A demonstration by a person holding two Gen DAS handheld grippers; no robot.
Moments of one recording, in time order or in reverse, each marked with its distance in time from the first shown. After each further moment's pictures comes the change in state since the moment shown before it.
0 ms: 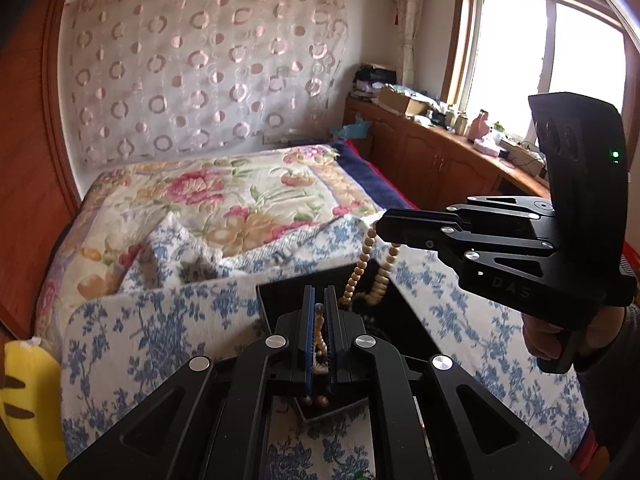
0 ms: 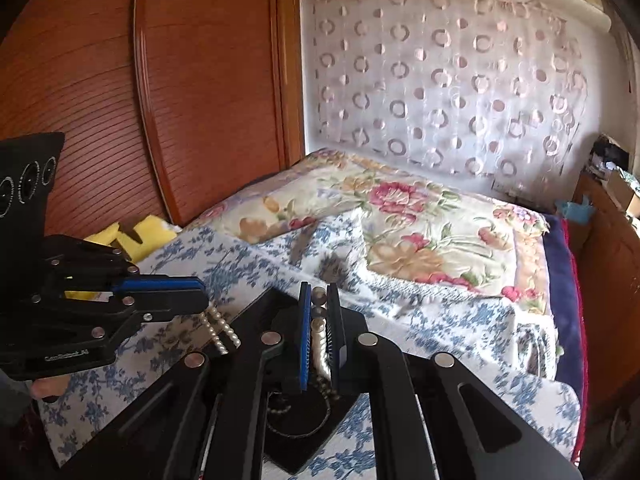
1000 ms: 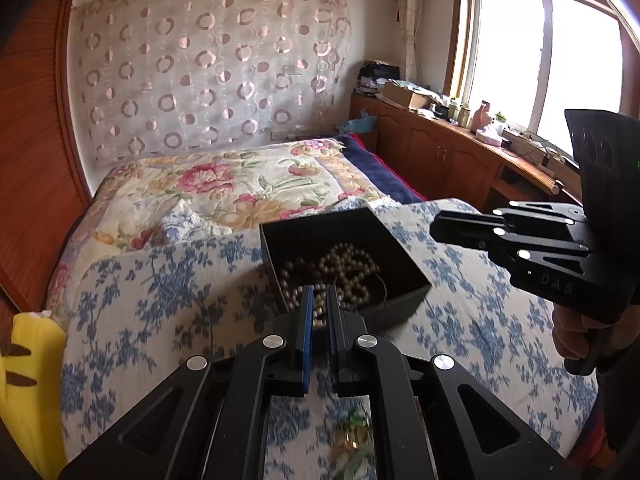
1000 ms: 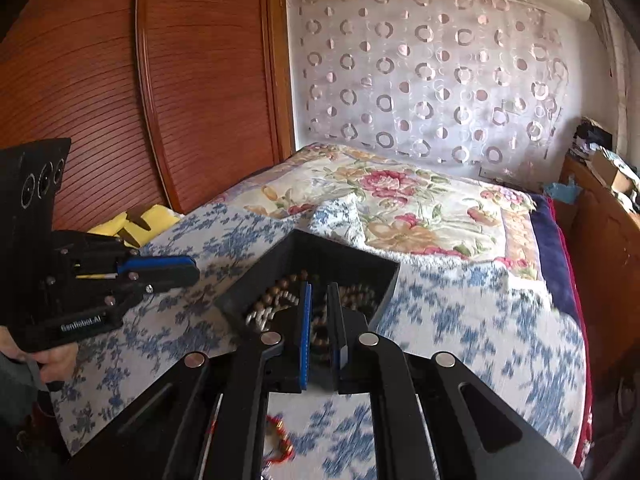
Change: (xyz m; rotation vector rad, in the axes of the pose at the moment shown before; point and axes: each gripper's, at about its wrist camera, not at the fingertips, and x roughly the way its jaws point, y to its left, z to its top) left arm -0.035 -0.015 -0.057 0.014 -0.005 0.040; right arm -0.052 0.026 -0.063 0.054 -0.004 -0.038
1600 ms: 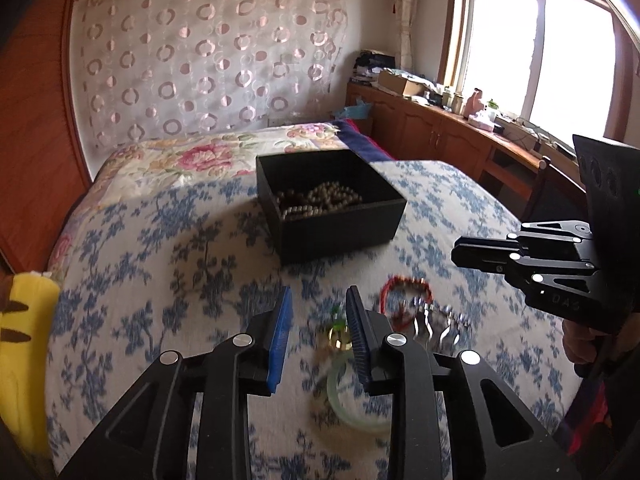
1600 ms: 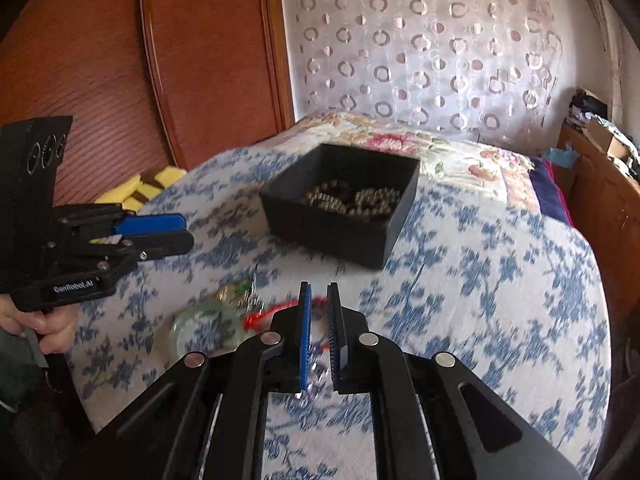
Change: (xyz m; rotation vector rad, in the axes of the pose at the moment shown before) left arm -0.028 -0.011 -0.071 -0.009 0.033 -0.010; right arm -0.022 0.034 -0.085 0.037 0.093 0.005
